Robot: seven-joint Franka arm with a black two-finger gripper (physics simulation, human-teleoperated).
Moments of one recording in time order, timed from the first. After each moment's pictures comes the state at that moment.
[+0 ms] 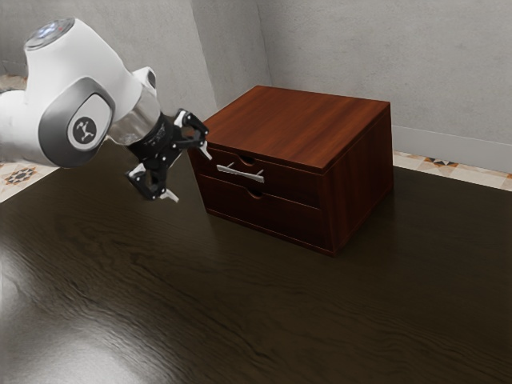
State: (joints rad) arm 0.03 -0.13 0.13 -1.86 -0.04 2.17 -1.27
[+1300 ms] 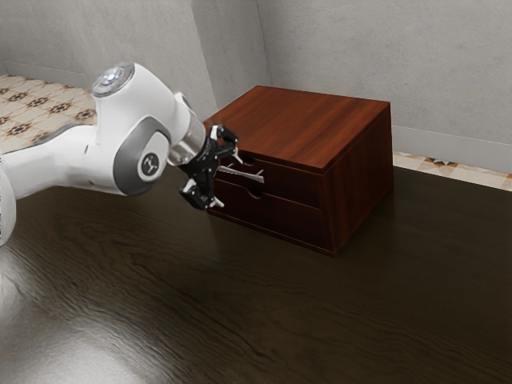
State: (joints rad) arm 0.02 0.08 0.13 -1.83 -0.05 2.42 -1.49
